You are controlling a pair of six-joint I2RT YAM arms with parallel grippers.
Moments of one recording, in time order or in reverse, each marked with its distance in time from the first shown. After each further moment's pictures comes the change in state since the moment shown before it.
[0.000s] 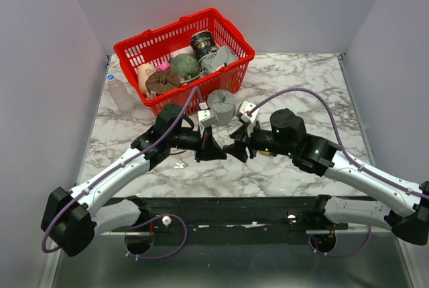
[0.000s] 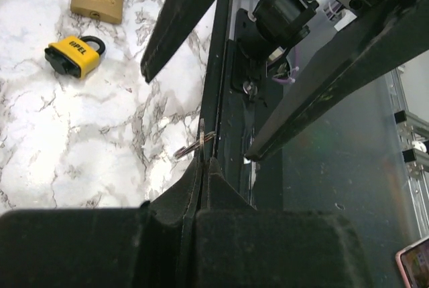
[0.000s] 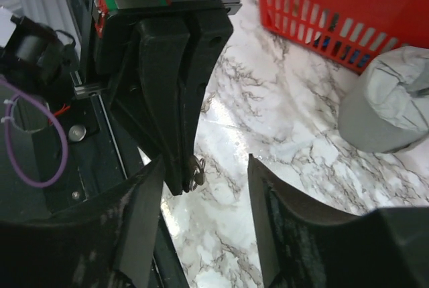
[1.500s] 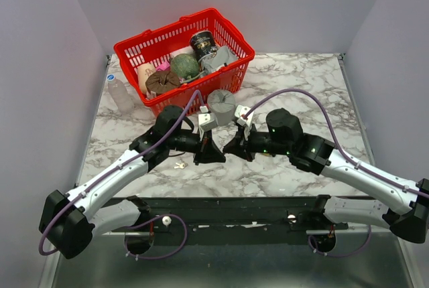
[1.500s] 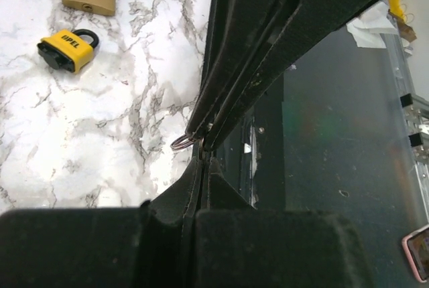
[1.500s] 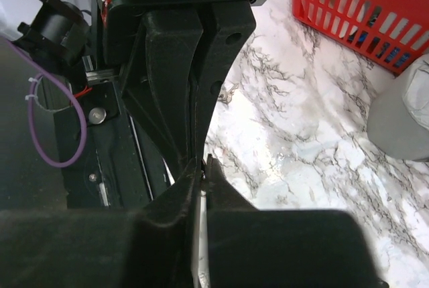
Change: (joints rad) left arm -0.014 -0.021 0.009 -0.079 -0.002 0.070; right arm -0.002 0.040 0.006 -0.020 -0.089 -0.019
